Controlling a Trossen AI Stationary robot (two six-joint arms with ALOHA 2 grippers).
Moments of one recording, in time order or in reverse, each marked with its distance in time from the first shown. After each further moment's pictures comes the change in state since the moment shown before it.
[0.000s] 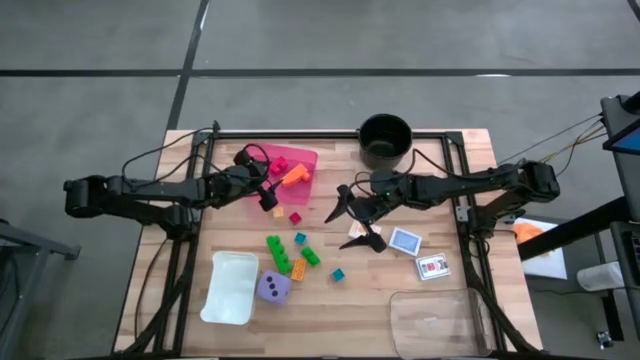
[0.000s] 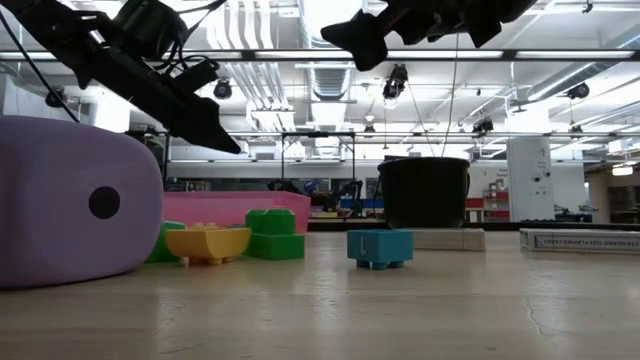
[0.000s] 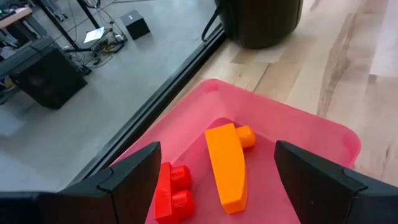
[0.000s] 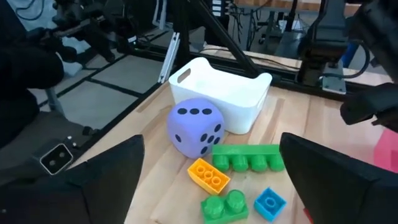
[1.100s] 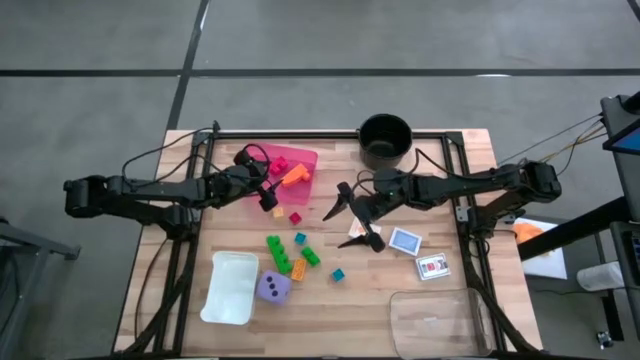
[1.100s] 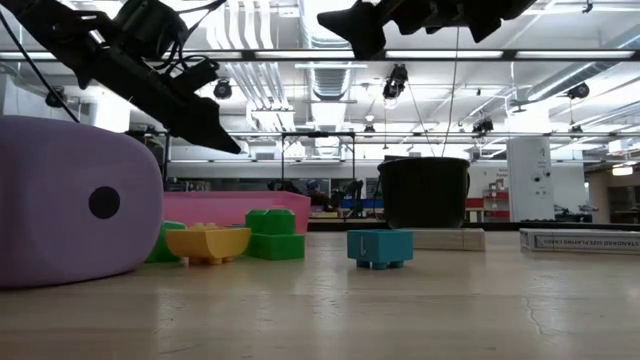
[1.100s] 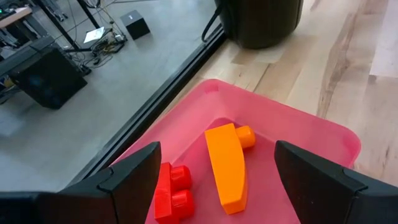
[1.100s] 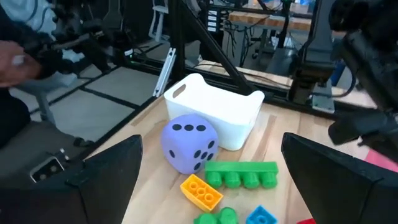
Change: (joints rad) left arm 0.000 0.000 0.000 0.000 0.000 -0.002; right arm 0.008 -0.010 0.002 0.053 0.021 0.015
